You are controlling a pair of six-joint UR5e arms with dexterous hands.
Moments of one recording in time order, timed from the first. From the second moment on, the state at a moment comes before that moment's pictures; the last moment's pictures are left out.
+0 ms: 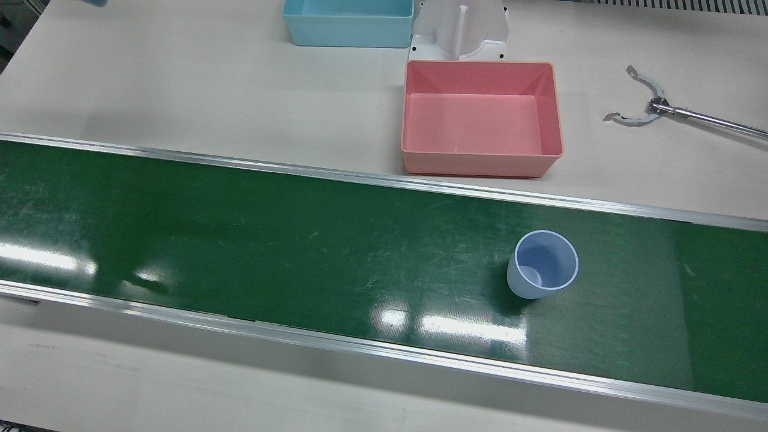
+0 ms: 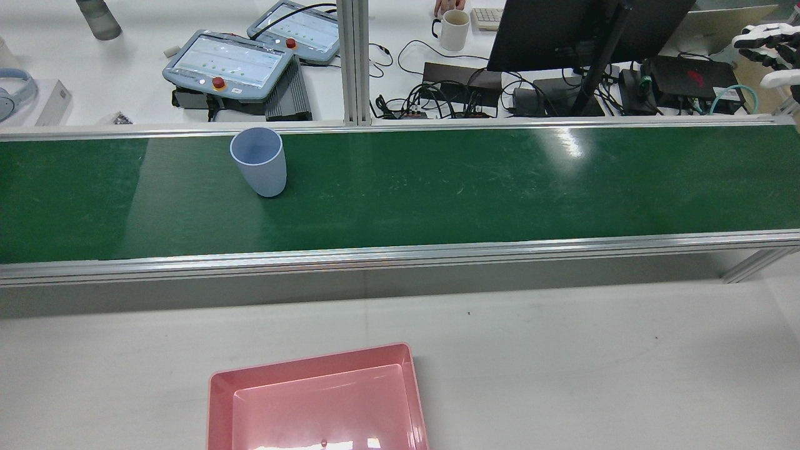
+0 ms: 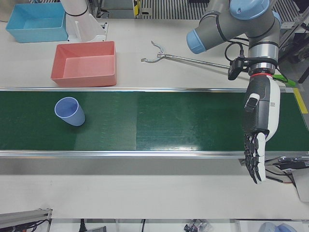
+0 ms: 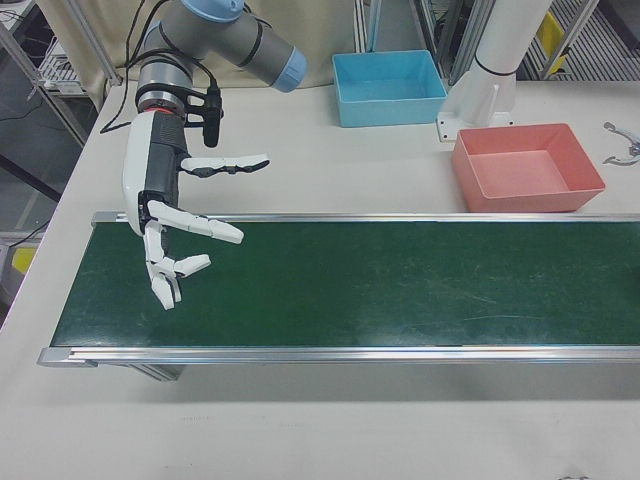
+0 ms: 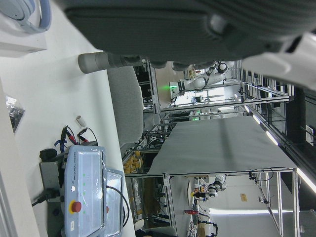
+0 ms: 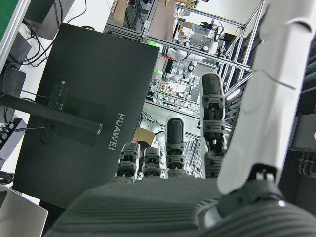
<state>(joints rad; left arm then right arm) -1.46 -1.86 -1.67 0.42 1.75 0.12 1.37 -1.50 1.95 -3.54 -1.47 -0.29</state>
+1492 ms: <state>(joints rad) -1.46 -1.86 -1.67 0.42 1.75 0.12 1.37 -1.50 1.95 -3.54 -1.47 -0.29</state>
